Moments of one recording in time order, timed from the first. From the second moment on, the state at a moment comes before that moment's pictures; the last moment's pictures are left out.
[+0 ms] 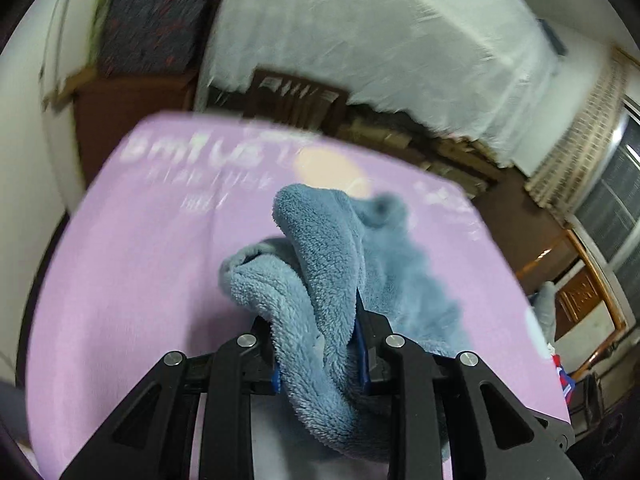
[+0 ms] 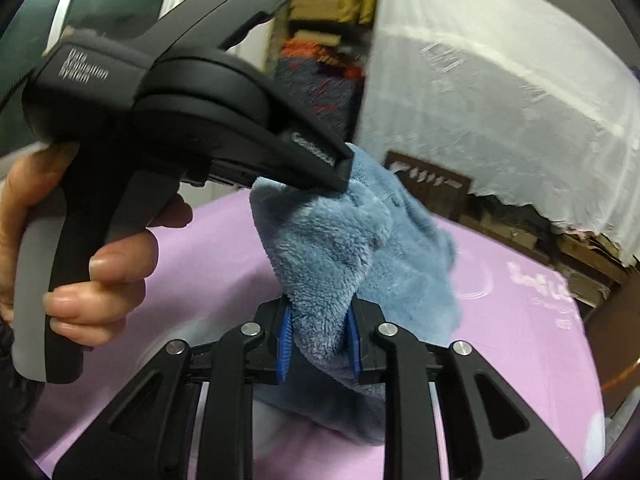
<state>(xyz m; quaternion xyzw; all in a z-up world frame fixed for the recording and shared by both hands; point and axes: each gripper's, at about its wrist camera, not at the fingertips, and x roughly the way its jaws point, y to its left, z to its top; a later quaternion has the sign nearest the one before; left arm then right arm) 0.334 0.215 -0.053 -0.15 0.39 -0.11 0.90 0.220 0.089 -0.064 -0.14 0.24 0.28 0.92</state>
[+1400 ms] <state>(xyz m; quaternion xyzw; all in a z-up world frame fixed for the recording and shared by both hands) 0.293 0.207 -0.062 -0.13 0.32 -0.09 0.93 0.262 -0.003 -0.054 0.04 0.29 0.33 0.90</state>
